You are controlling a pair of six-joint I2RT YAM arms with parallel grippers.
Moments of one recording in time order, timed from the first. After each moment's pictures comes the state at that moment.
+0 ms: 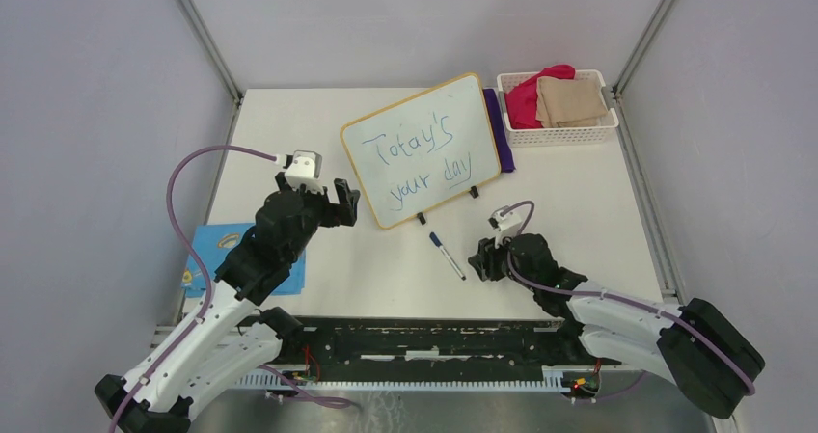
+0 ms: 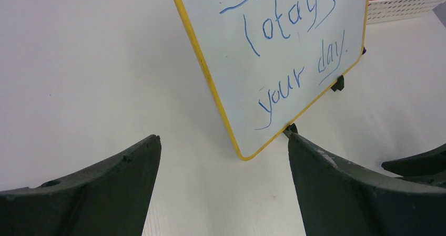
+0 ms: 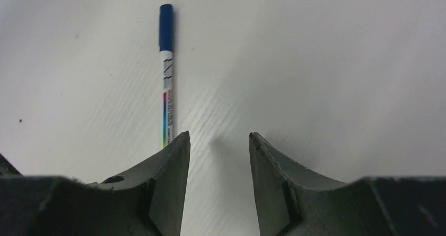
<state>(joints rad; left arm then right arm) -0.59 0.69 0.73 -0.30 -0.31 -0.23 0.67 0.99 0.13 0.36 0.02 0.32</state>
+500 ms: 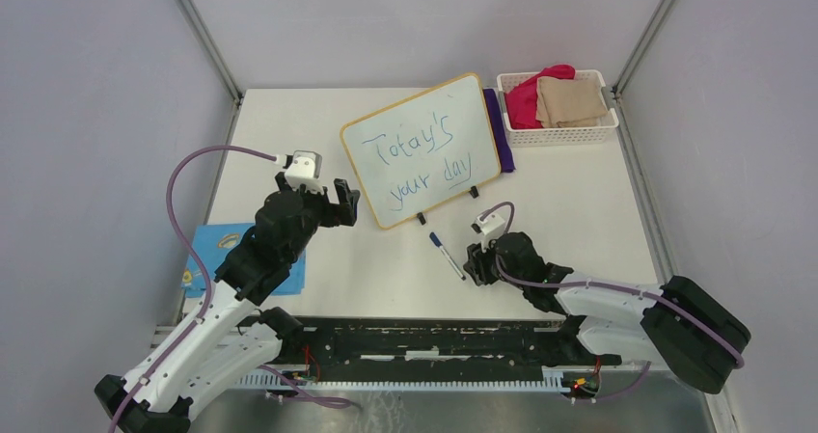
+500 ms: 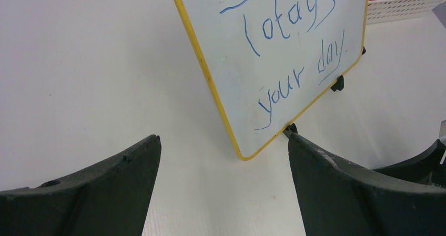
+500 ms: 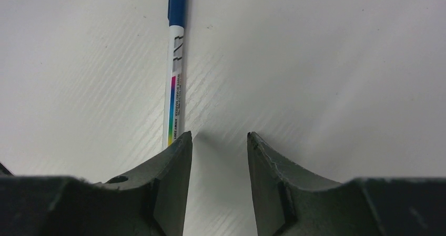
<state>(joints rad) -0.59 0.69 0.73 -0.30 -0.31 -0.23 0.80 1.12 0.22 0.28 0.05 0.23</state>
